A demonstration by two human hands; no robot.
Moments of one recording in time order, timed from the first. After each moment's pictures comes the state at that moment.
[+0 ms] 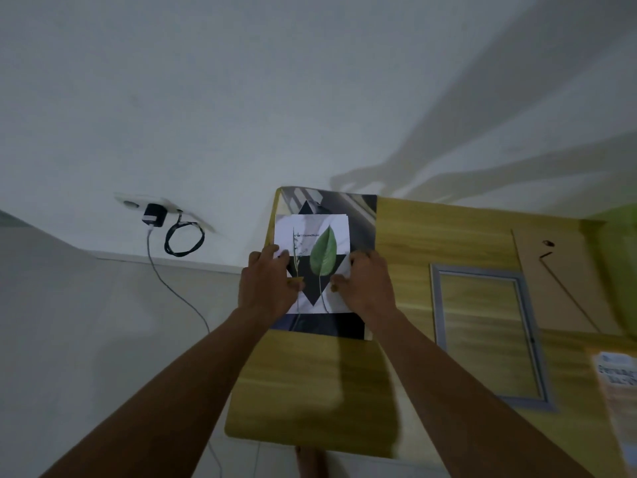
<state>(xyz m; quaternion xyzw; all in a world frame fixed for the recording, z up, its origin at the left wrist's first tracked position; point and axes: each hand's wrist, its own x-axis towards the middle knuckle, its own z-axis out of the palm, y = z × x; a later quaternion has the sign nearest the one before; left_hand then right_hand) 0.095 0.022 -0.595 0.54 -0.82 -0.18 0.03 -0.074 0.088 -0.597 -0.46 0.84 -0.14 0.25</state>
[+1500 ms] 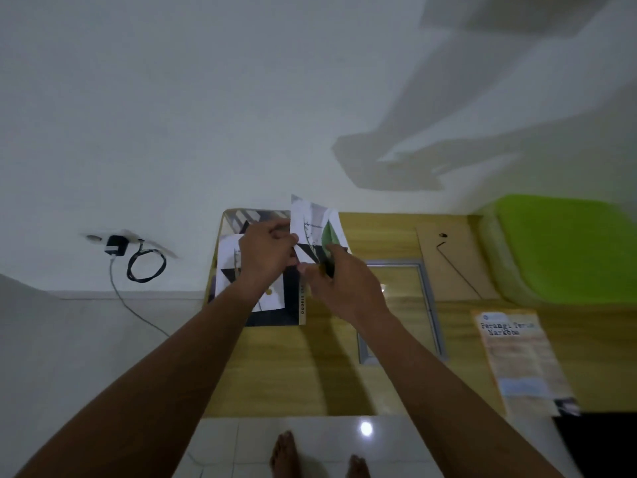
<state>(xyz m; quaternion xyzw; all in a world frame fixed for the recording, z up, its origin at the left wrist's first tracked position) -0.008 0.078 -0.462 0.52 -0.58 -0.56 0.28 -0.116 0.194 -0.466 -0.48 0.81 -0.27 0.23</state>
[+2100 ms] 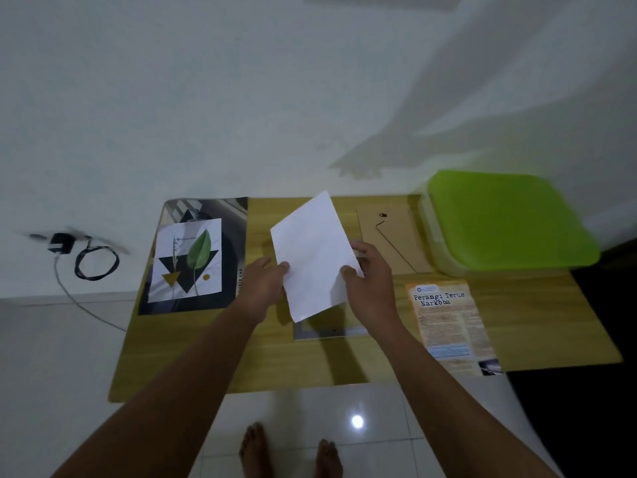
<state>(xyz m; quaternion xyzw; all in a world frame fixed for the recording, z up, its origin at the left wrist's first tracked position) -0.087 0.195 -0.514 0.60 -0.47 -0.63 0.14 -0.217 0.321 -0.483 -0.23 0.76 -0.53 0.29</state>
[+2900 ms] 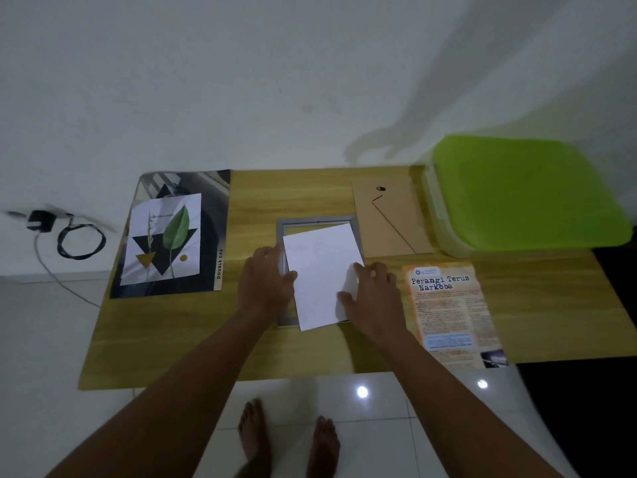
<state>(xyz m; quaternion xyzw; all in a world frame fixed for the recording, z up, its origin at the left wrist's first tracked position) -0.111 0.227 -0.581 0.51 -0.81 -0.26 0.08 -0.262 0.360 -0.575 -0.43 0.87 -0.12 0.21</state>
